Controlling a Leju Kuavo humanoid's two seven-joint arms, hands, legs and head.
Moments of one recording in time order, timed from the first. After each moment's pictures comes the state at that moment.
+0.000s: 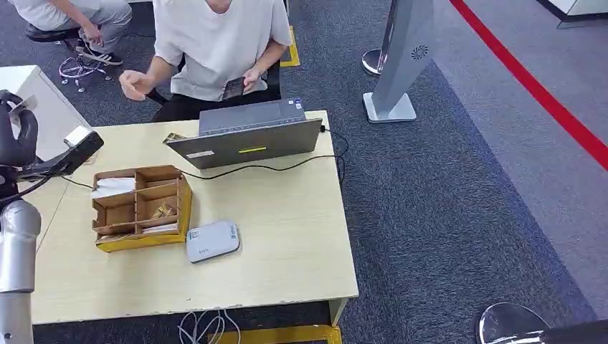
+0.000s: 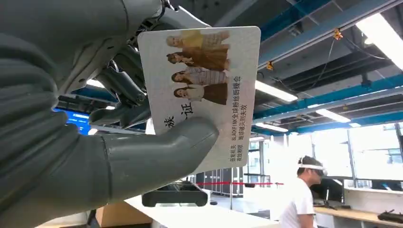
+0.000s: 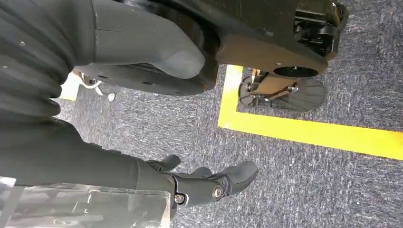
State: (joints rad) left arm -0.69 0.23 0.07 -1.08 -1.38 0.37 -0.04; right arm -0.15 0.10 1.42 -0.12 -1.32 -0.43 -0.06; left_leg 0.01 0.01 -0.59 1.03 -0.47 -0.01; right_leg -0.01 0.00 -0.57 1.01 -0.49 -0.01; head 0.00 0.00
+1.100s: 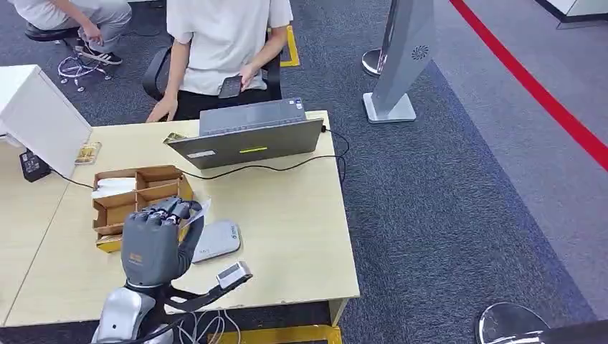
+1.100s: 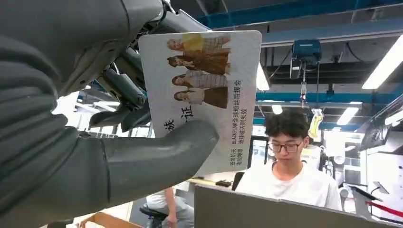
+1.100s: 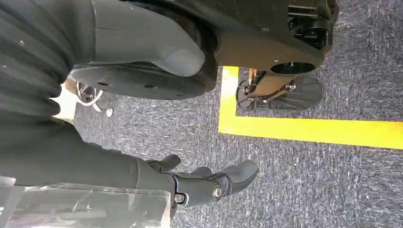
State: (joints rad) left arm -0.06 -0.03 -0.39 -1.63 -1.40 0.50 -0.05; right arm -0.15 0.11 1.42 -0.12 -1.43 -0.47 -0.09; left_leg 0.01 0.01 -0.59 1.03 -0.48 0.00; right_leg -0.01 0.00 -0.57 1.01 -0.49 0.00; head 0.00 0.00
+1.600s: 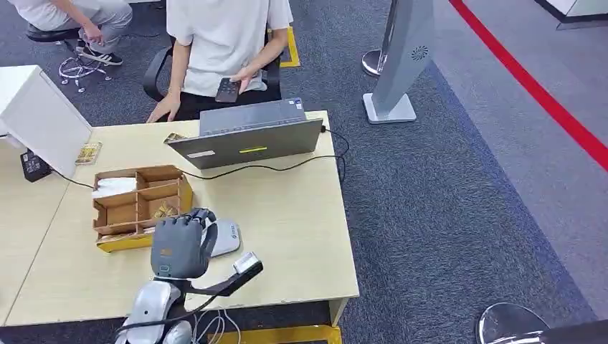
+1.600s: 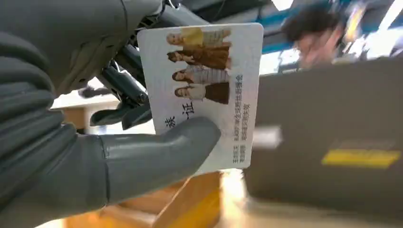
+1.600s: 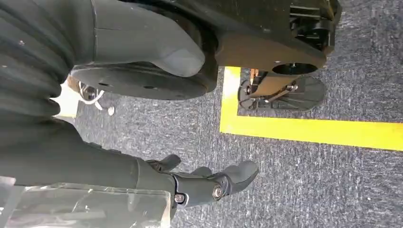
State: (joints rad) left arm -0.12 -0.08 -0.34 -1.34 -1.46 0.40 0.13; right arm -0.15 0.12 1.44 -0.12 -1.41 -0.47 -0.07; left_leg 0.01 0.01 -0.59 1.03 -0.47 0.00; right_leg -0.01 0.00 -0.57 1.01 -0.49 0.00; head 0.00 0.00
